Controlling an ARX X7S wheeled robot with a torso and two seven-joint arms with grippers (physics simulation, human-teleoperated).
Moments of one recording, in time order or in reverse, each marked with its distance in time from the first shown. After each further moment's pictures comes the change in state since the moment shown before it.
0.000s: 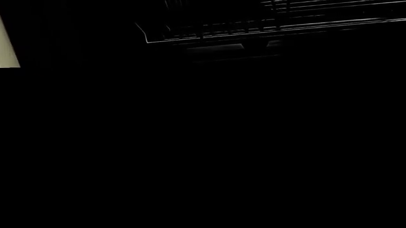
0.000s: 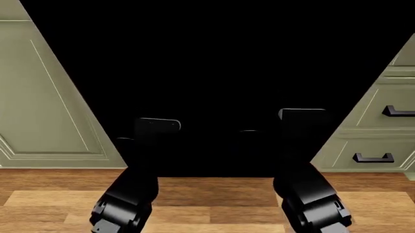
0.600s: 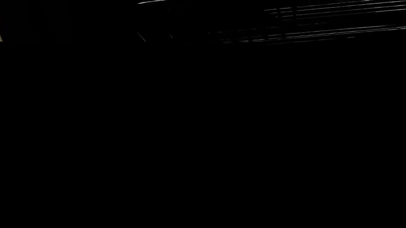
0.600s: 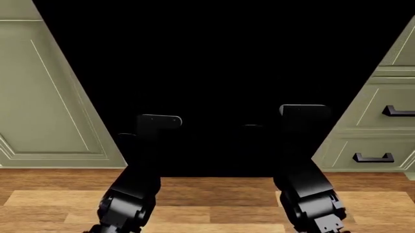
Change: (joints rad) left arm -0.075 0.050 0.005 -0.206 0.023 0.140 0.026; right arm 0.058 -0.030 -0.001 0.158 -0.035 -0.124 -0.047
